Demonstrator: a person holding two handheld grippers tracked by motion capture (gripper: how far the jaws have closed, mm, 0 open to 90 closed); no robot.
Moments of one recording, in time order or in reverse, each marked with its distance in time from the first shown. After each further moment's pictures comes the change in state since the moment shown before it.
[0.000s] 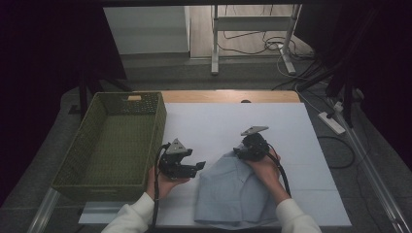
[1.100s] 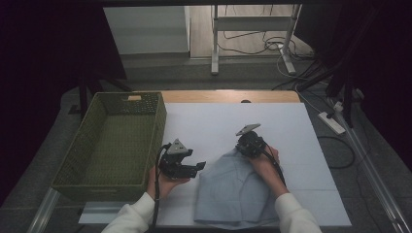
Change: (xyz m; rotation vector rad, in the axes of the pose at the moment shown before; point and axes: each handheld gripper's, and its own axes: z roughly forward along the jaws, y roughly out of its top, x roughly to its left) left arm 0.001 0.000 0.002 0.006 0.003 0.005; right arm -0.002 0.010 0.012 0.074 0.006 -0.128
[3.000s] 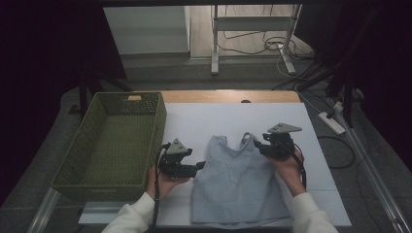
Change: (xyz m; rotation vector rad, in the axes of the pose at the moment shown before) left arm 0.000 0.000 -0.001 -0.010 0.006 -0.004; right arm -0.035 -0.040 -0.069 -0.261 -0.078 0.185
